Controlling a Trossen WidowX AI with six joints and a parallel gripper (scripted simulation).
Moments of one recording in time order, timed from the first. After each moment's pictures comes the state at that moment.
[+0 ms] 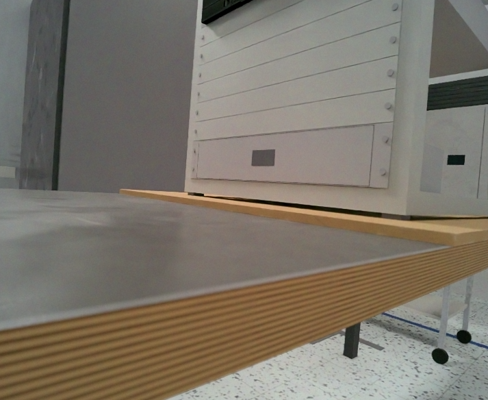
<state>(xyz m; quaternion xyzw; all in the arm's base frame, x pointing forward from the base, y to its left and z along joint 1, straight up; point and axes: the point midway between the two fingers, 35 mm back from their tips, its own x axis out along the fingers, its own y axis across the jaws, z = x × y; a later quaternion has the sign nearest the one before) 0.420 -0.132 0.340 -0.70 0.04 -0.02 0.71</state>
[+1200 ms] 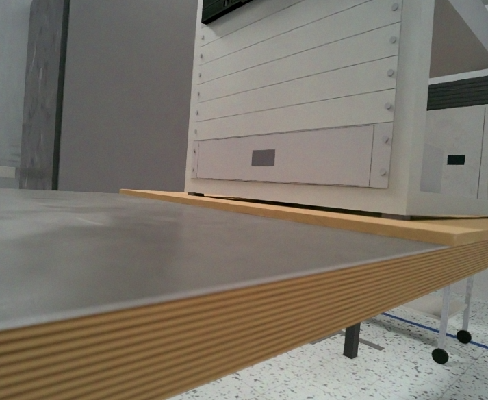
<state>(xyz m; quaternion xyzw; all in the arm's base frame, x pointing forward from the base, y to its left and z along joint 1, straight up) 0.423 -0.132 0.340 -0.70 0.04 -0.02 0.71</state>
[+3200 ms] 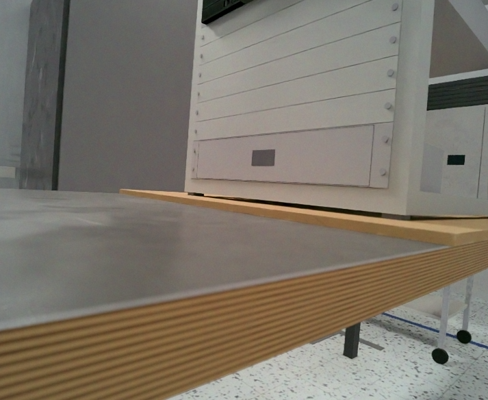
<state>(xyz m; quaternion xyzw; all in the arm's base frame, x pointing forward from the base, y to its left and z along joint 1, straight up) 0.429 -0.132 0.340 -0.70 0.04 -0.02 0.71</state>
